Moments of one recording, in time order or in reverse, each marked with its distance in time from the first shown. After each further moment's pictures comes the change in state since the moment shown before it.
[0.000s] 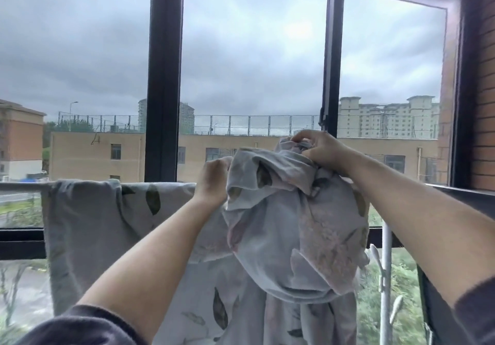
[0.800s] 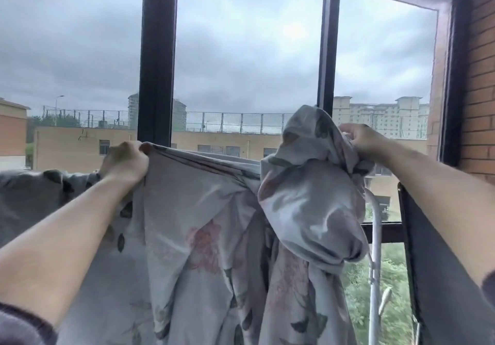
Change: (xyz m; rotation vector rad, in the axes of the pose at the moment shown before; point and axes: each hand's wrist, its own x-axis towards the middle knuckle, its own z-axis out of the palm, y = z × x) left_hand 0.037 -0.097 -0.101 0.458 0.286 -0.226; right_hand -0.011 0.034 -0.059 -0.182 0.101 0.098
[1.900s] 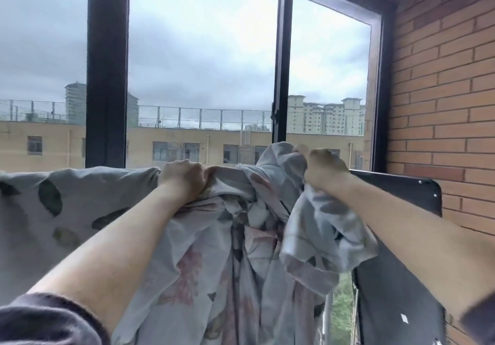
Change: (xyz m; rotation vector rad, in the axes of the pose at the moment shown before) left_hand -0.080 0.113 0.057 0.281 -0.175 0.688; right_hand -0.081 -0.011 0.026 -0.728 0.130 0.090
